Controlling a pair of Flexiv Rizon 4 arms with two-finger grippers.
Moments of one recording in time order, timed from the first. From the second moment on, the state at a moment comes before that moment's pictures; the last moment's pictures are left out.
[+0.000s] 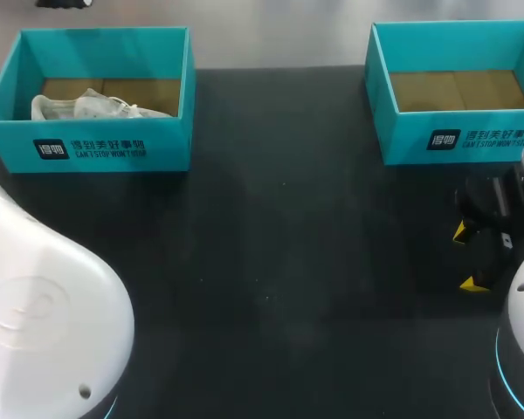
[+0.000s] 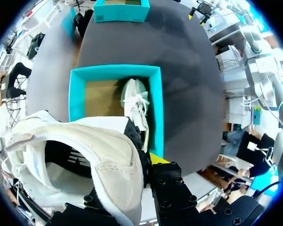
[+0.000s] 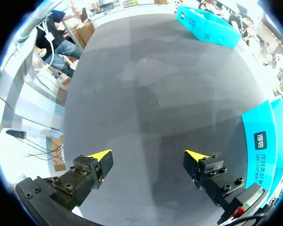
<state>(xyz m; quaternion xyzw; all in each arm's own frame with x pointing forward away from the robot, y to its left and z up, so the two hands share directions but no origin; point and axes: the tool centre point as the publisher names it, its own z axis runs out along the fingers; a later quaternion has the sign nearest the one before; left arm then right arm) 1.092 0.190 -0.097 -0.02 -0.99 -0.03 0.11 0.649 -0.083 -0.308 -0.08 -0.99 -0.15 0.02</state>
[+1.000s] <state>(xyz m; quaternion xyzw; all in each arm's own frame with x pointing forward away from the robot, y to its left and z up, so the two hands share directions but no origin) 1.095 0.247 -0.098 -0.21 -0.97 -0.06 0.09 0.649 -0.083 -0.308 -0.08 -0.99 -0.15 0.02</state>
